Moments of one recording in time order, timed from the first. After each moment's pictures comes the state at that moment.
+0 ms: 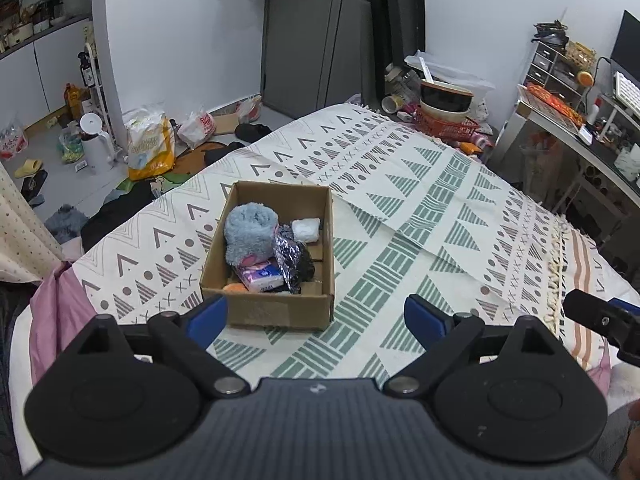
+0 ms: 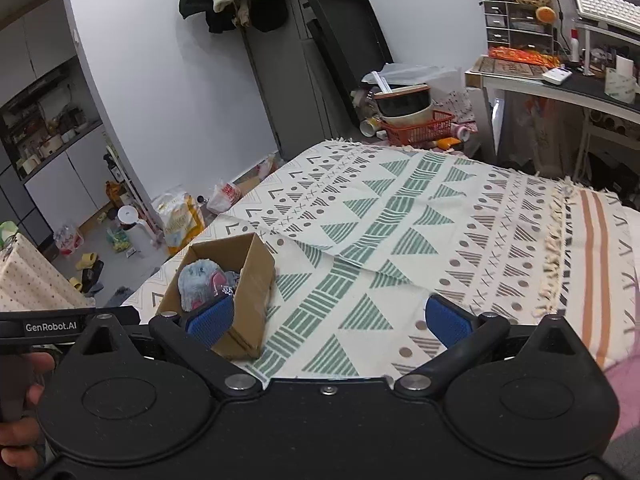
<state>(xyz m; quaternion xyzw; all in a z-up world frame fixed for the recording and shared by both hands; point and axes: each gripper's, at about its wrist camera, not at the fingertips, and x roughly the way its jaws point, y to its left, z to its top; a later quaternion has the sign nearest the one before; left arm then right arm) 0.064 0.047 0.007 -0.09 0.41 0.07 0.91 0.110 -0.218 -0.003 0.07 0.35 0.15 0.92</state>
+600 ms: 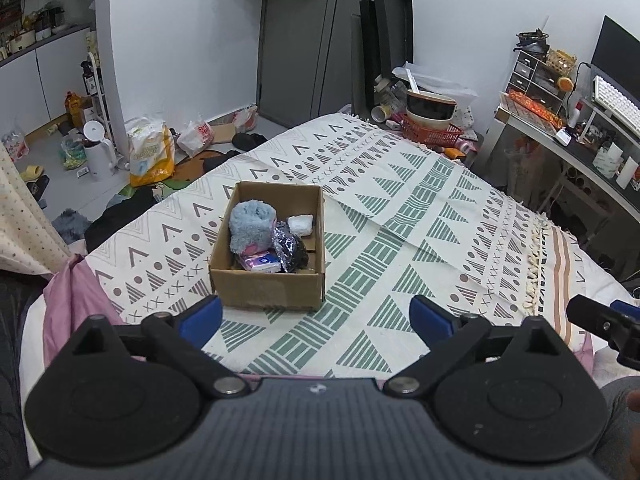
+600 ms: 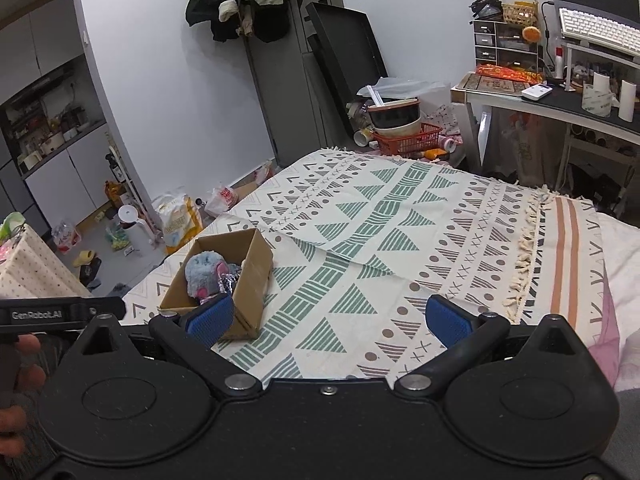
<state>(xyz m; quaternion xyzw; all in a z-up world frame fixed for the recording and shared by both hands) 0.008 0.038 0.032 -0.09 0.39 0.07 0.92 0.058 -0.235 0.018 0.05 0.33 0.15 0.93</state>
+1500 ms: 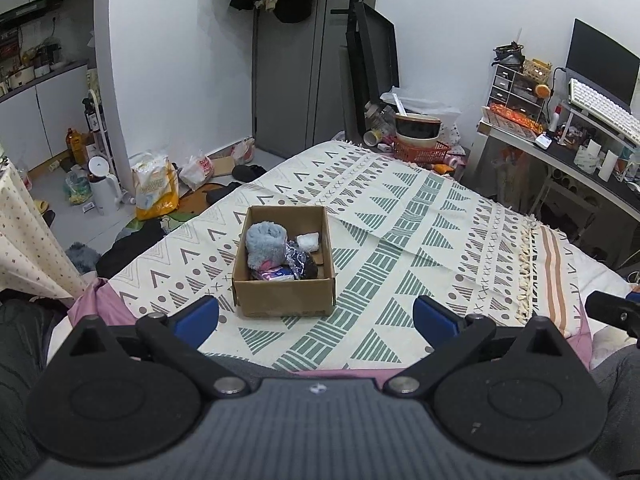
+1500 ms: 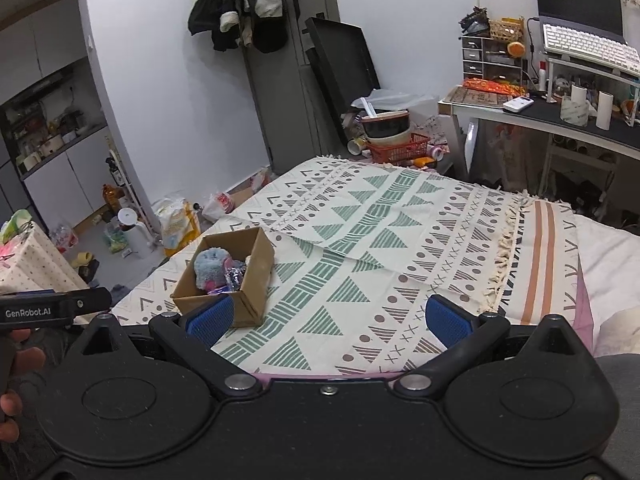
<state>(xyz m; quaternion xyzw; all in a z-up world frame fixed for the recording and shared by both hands) -0.048 0.043 0.055 -0.06 0.34 0.05 0.94 0.001 -0.242 0.042 0.05 0.32 0.14 0.94</state>
